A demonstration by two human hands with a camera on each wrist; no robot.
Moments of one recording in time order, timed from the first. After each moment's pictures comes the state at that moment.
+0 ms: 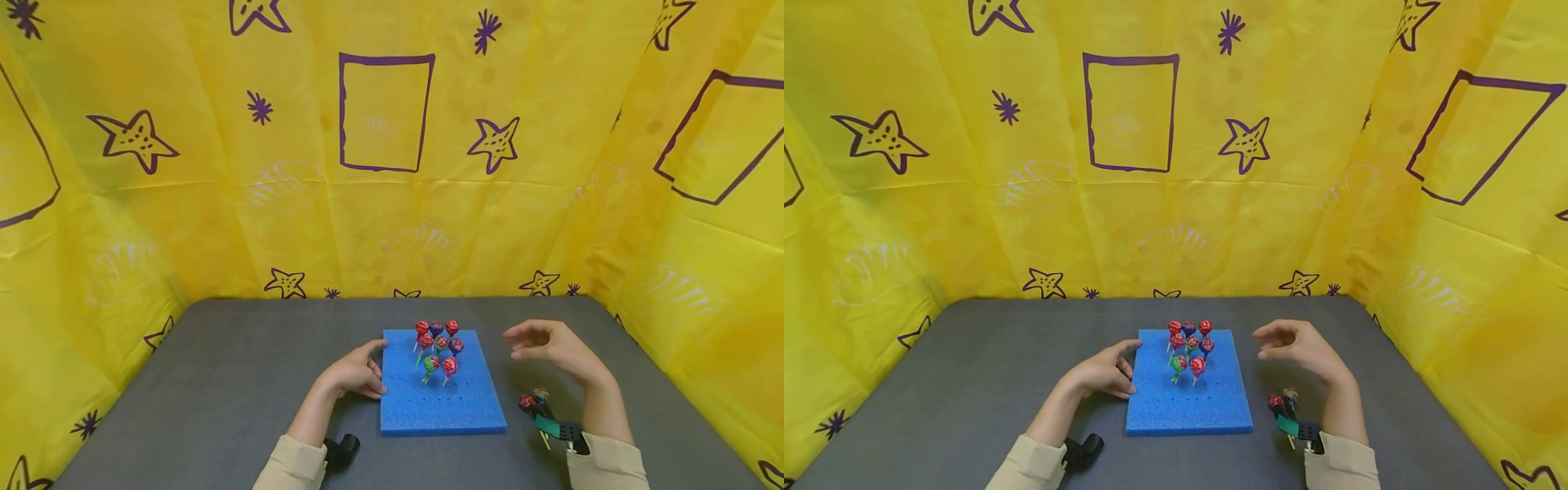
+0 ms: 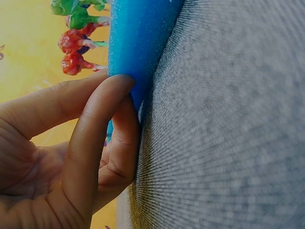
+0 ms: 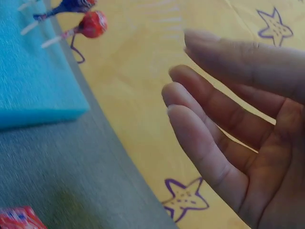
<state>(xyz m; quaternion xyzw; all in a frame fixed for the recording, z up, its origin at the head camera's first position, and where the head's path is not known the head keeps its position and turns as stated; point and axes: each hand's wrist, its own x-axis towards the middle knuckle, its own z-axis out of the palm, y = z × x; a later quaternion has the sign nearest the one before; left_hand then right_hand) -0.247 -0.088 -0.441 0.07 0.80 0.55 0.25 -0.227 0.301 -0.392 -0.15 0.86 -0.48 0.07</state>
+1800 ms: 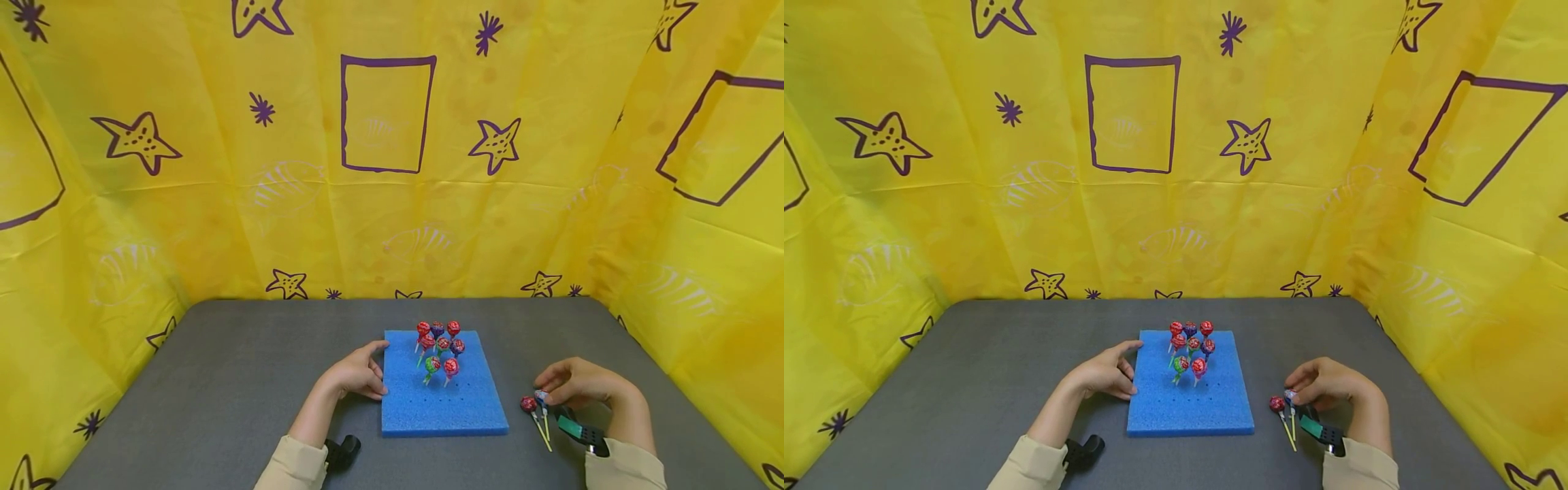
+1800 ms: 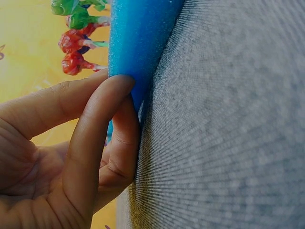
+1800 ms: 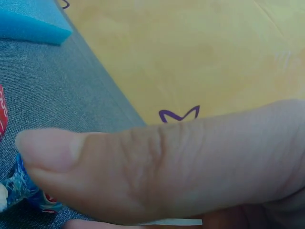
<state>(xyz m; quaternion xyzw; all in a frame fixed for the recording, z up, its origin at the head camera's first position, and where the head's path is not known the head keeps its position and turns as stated) -0.246 -0.088 -0.442 0.06 0.80 0.55 0.25 -0.218 0.354 -0.427 -0.09 0.85 -0.44 0.27</state>
